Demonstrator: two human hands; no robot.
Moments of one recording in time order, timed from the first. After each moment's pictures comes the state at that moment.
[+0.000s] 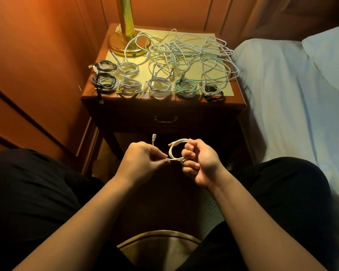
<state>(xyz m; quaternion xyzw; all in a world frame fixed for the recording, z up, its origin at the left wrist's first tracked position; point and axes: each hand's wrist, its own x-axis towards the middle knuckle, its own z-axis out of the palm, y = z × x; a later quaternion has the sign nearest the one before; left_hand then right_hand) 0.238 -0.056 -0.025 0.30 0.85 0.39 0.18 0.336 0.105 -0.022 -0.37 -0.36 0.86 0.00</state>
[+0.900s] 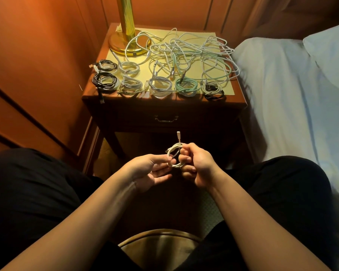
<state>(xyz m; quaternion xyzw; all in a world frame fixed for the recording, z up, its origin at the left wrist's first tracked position) 0.247 -0.041 -0.020 -0.14 0.55 0.61 0.55 0.332 0.100 -0.037 -0.39 -0.44 0.81 -0.05</state>
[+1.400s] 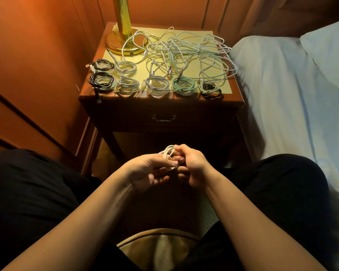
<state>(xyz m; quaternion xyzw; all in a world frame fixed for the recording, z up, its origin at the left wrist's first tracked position) 0.248 -0.044 -0.019 0.00 0.54 0.58 0.61 0.327 0.091 -0.040 -0.39 -0.49 0.78 -0.07</state>
